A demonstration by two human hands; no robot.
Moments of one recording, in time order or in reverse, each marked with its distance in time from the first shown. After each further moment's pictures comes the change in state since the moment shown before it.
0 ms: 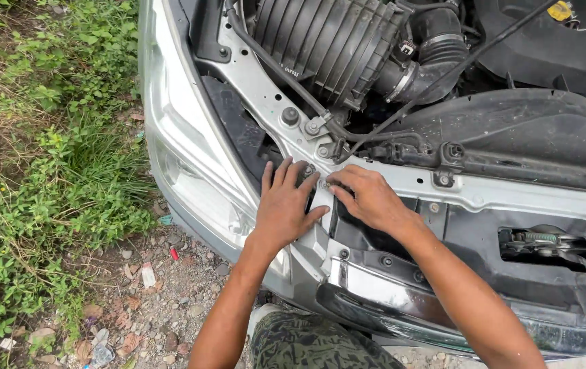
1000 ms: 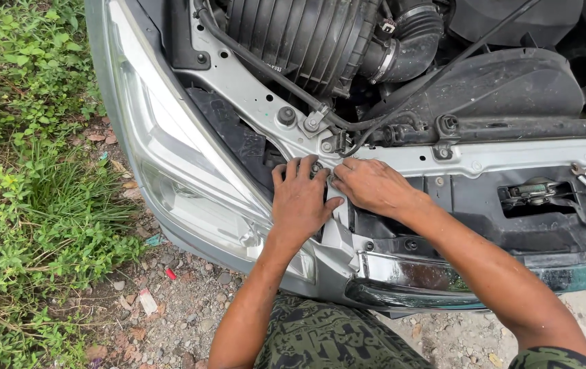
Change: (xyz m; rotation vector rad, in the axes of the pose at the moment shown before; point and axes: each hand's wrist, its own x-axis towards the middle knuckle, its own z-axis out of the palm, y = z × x) left_hand 0.020 -0.018 -0.009 -0.074 -0.176 0.032; right_hand 0.027 -0.023 0.016 -0.445 -0.254 0.195
